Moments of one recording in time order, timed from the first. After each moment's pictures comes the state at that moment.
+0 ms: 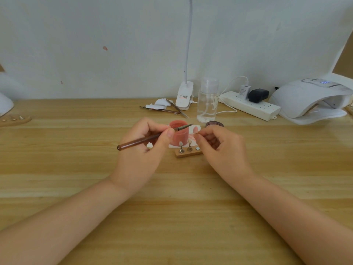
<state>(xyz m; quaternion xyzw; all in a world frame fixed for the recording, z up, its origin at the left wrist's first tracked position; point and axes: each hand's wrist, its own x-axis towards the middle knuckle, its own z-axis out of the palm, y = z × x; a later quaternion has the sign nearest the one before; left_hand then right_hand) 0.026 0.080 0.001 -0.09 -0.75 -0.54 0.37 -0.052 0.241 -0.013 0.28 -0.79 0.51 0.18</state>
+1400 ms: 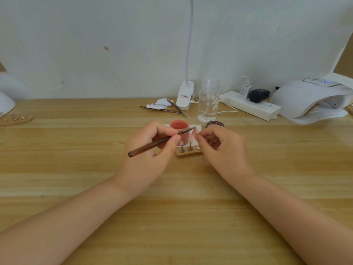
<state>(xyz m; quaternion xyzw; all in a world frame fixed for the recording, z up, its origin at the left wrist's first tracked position) 0.029 0.086 0.001 -0.13 -0.79 -0.46 0.37 -0.053 0.241 -0.013 0.28 -0.81 0.48 0.20</state>
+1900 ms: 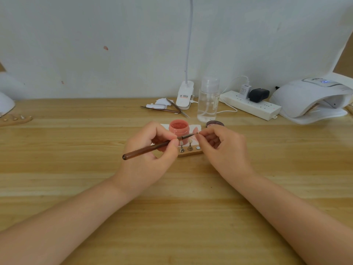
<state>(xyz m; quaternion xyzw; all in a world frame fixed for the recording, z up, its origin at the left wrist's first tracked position) 0.032 0.088 0.003 -0.12 -0.80 -0.45 0.38 -0.055 0.242 -0.014 0.26 -0.82 0.48 0.19</state>
